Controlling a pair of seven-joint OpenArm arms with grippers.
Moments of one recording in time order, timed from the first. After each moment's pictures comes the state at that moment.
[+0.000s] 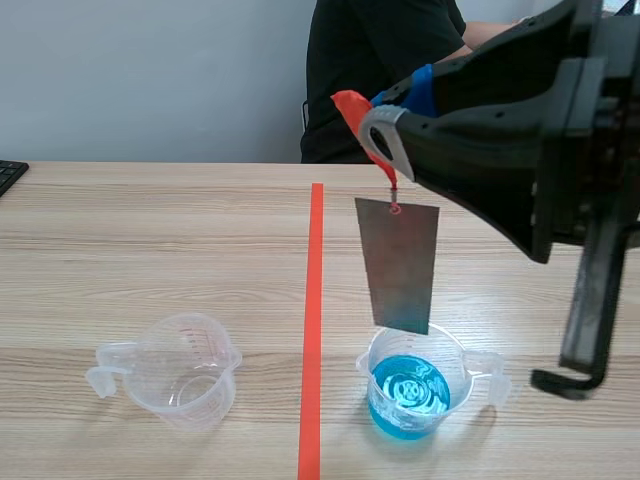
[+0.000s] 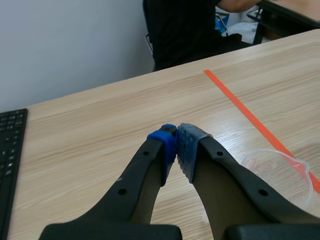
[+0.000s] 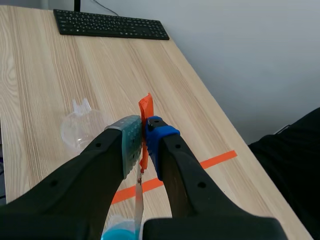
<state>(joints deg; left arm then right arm) 47.9 -20.2 -42.3 116.4 -30.5 -45.1 -2.8 -27.5 32.9 8.6 139.9 26.0 45.5 -17.8</state>
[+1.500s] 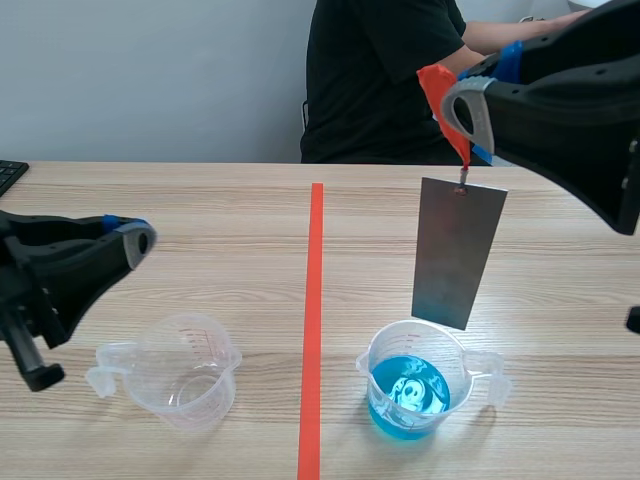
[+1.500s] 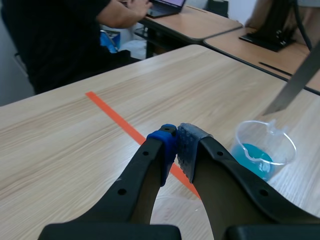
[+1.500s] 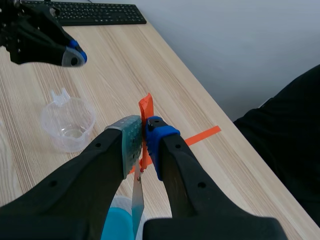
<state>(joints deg) 29.6 -27.2 -7.7 106.9 -22.6 -45.1 -7.3 -30.1 32.9 18.9 139.9 35.3 45.4 -23.1</state>
